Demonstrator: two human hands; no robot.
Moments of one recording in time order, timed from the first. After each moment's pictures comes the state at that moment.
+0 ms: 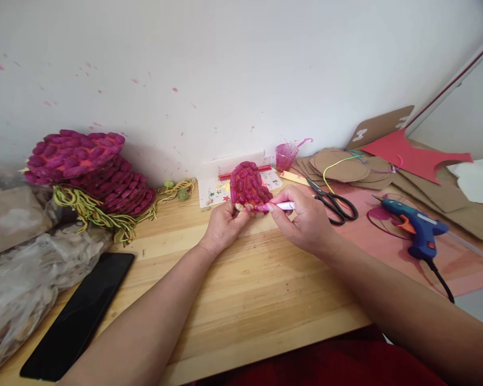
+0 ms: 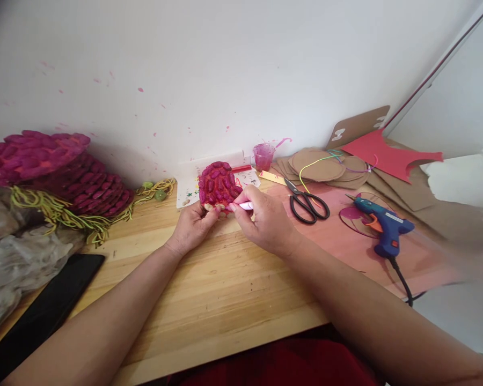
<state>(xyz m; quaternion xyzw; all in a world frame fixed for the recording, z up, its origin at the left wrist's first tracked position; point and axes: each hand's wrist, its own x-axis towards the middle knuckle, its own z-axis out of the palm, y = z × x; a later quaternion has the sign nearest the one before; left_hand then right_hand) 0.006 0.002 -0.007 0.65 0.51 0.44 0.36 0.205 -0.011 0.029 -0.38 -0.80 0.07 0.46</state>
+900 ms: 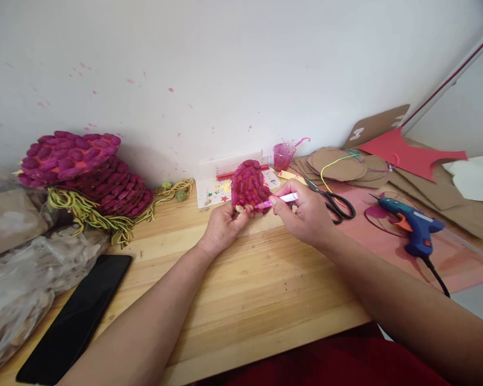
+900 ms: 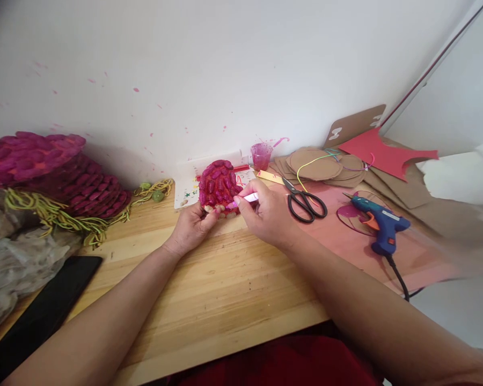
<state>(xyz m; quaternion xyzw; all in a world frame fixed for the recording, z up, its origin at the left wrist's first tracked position) 0.003 0.004 -0.011 0.68 0.49 0.42 0.34 0.209 -0.005 0.032 -0.46 -0.73 0.20 0.46</state>
